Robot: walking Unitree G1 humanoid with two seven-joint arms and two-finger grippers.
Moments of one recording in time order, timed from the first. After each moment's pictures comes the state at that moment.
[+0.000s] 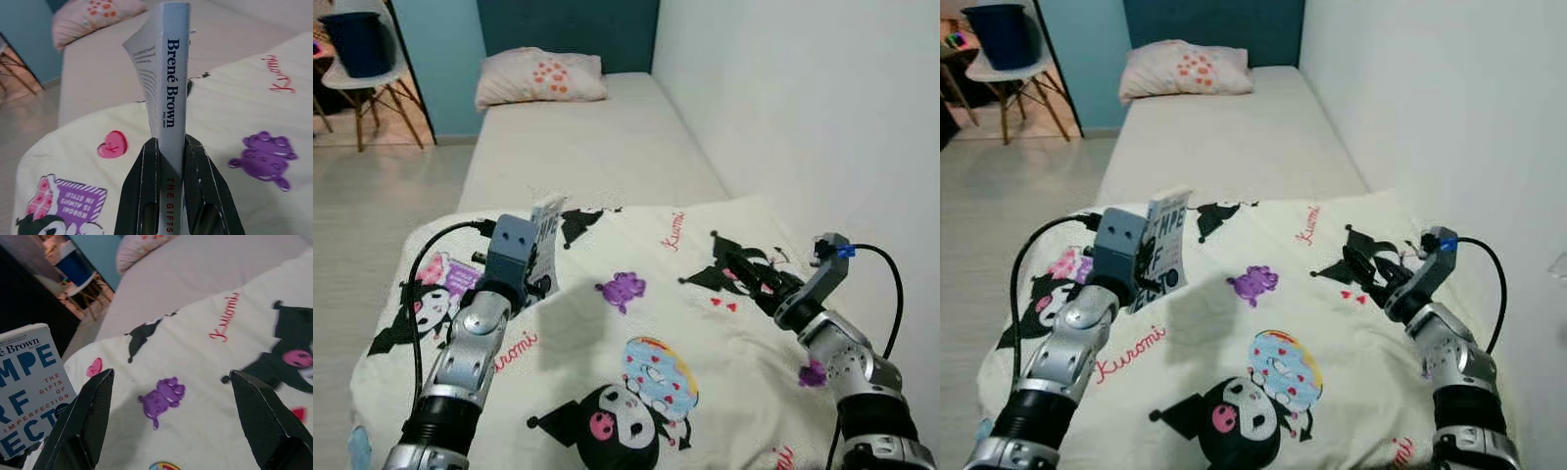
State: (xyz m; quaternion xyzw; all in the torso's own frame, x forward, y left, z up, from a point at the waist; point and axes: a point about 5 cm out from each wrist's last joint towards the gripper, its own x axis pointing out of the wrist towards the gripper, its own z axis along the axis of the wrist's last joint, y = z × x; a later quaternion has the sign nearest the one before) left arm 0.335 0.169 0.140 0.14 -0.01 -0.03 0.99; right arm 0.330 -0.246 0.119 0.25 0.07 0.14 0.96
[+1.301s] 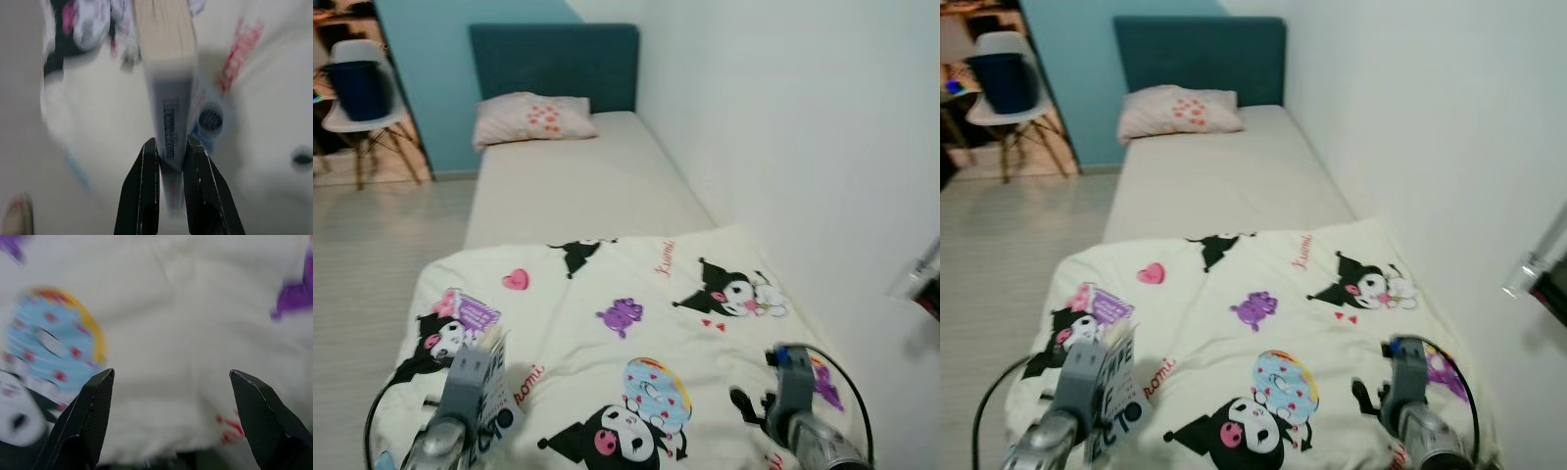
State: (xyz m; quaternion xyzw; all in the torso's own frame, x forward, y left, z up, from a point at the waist) left arm 0.214 0.240 -0.048 0.13 0.36 0.05 0.92; right arm 0.230 -0.261 -0.038 0.08 0.39 -0.05 0.91
